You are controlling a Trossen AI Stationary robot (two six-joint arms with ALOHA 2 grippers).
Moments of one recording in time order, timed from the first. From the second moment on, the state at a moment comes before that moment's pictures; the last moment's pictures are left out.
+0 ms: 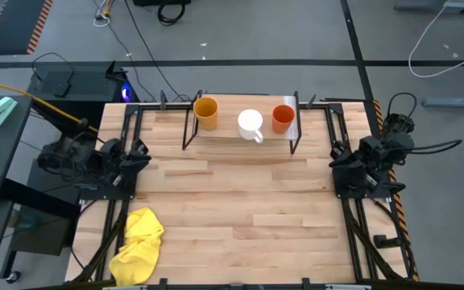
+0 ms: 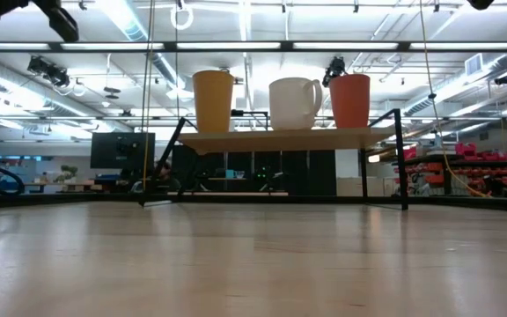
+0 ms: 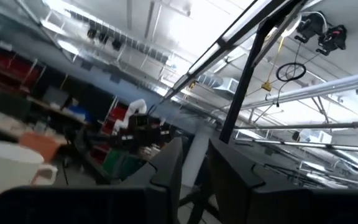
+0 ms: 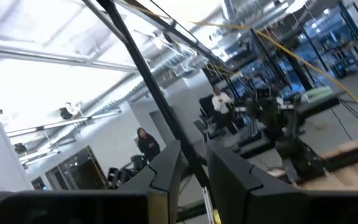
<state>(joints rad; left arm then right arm) -0.32 0.05 0.16 0.45 -0.28 -0.32 0.83 0.18 0.40 0.20 0.57 0.28</state>
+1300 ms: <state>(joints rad) -0.32 0.01 0.05 0.51 -0.26 -0.34 0.83 0.07 0.07 0.62 0.39 0.11</state>
